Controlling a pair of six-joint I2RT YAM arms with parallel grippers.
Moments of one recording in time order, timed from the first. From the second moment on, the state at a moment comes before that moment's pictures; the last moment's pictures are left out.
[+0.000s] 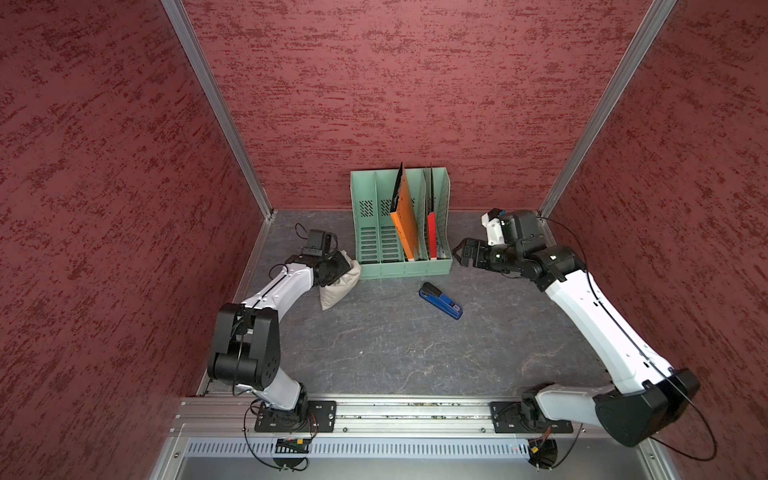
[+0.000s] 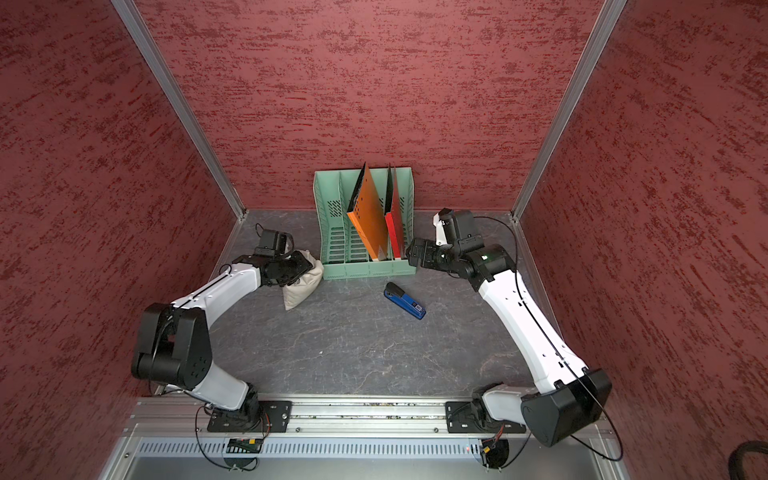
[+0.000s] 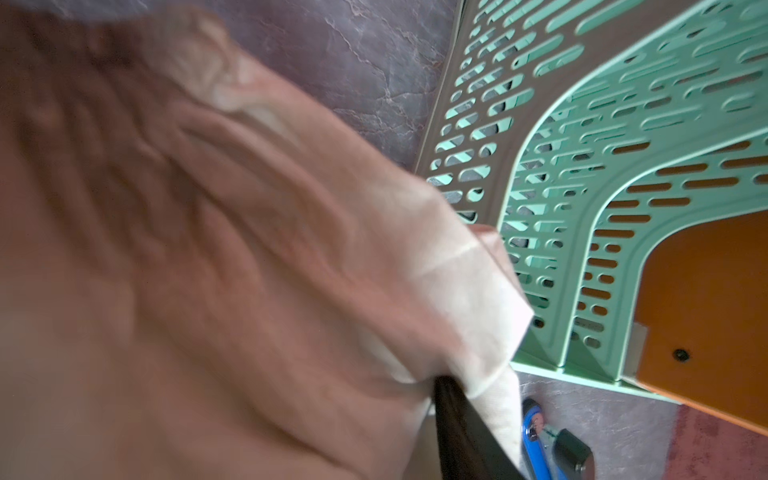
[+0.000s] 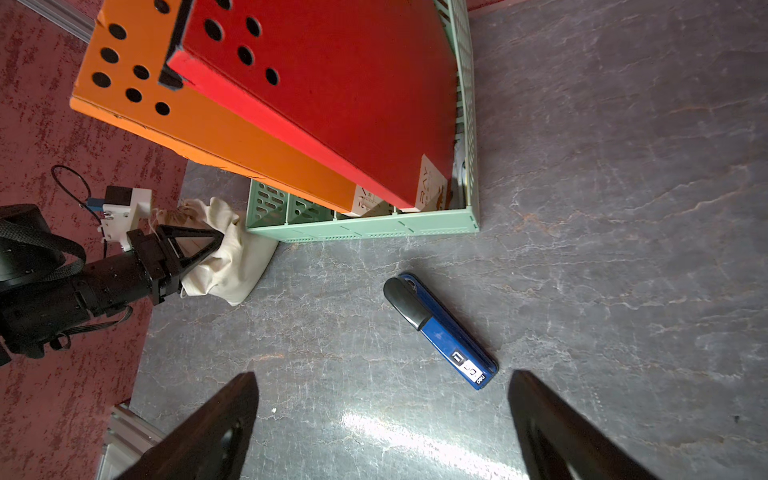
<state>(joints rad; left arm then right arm) -0.15 1.57 1.06 -0.44 0.17 -0.74 0.36 1.31 1.39 -0.86 -0.18 0.48</state>
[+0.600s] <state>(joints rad) -0.15 1.59 1.09 -0.44 0.19 -0.72 0.36 1.31 1.38 -0.84 -0.18 0.48</state>
